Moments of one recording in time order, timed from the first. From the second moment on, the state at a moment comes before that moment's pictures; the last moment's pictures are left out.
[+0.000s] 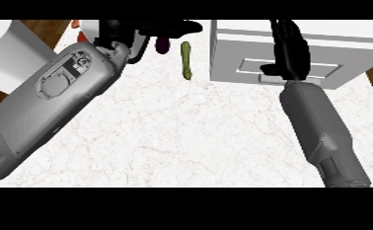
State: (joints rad) left arm -1.08 0.45 -0.63 -1.15 0.53 0.80 0.28; right arm -0.79 -0.19 -0.15 -0.63 1.21 -0.68 -0.11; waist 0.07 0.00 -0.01
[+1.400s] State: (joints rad) left arm -0.82 0.53 -0.60 -1.37 0.47 0.76 0.24; right arm -1.09 -0.22 -0.34 -0.26 1.09 -0.67 -0.29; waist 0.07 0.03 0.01
